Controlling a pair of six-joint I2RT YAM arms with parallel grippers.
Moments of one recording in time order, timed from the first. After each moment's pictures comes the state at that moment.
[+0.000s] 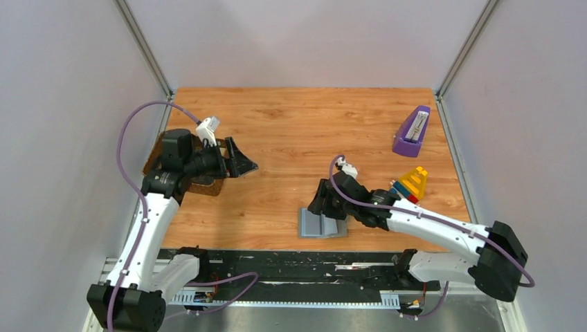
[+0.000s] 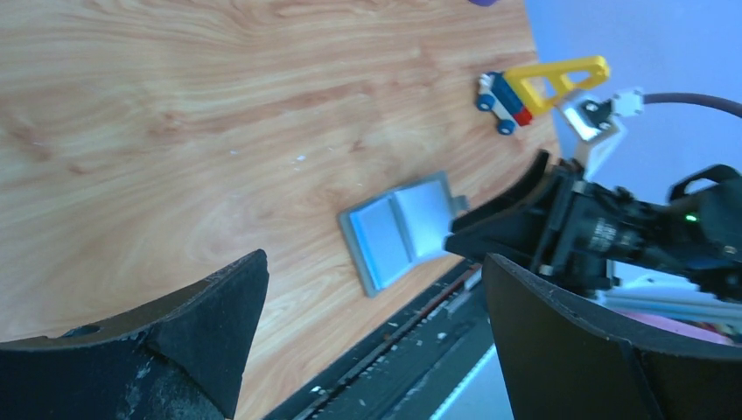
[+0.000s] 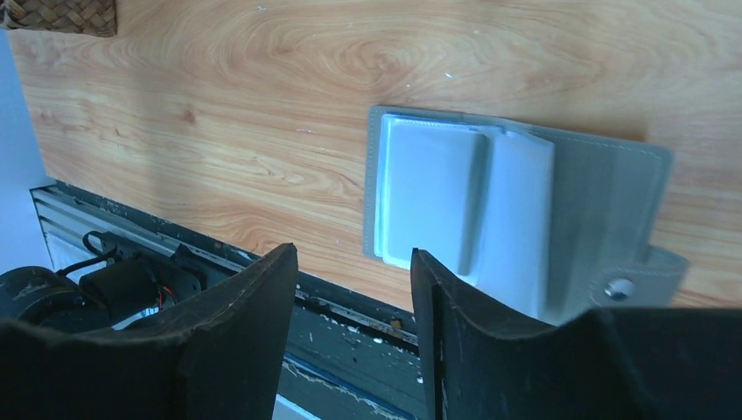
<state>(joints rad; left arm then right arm) -0.12 0.95 0.97 -0.60 0.65 -0.37 0.95 1.13 0.75 -0.44 0.14 1.01</state>
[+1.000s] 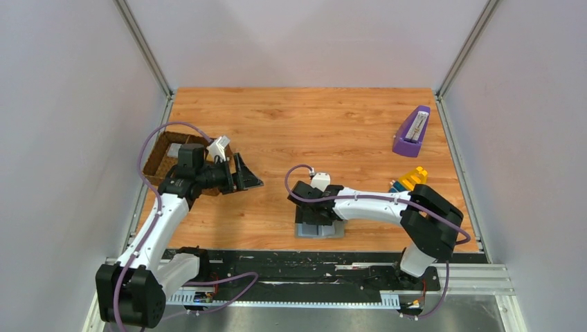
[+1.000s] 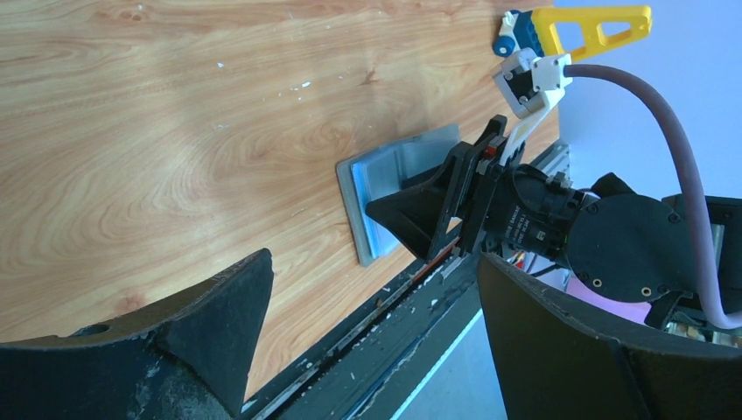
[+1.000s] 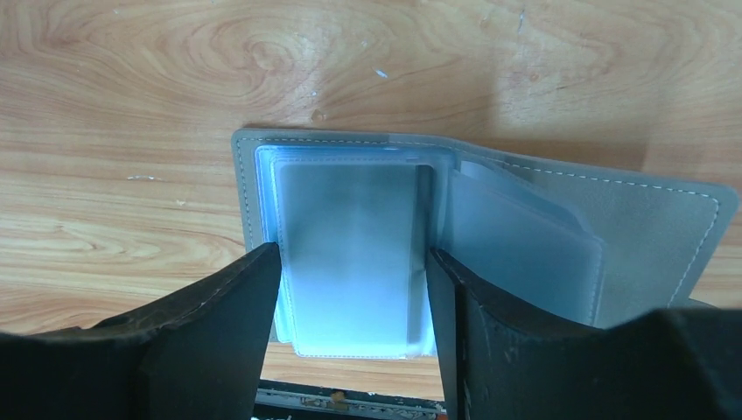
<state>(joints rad) -0.12 0.99 0.71 -0.45 0.76 -0.46 1.06 1.65 0.97 -0.55 0.30 1.06</state>
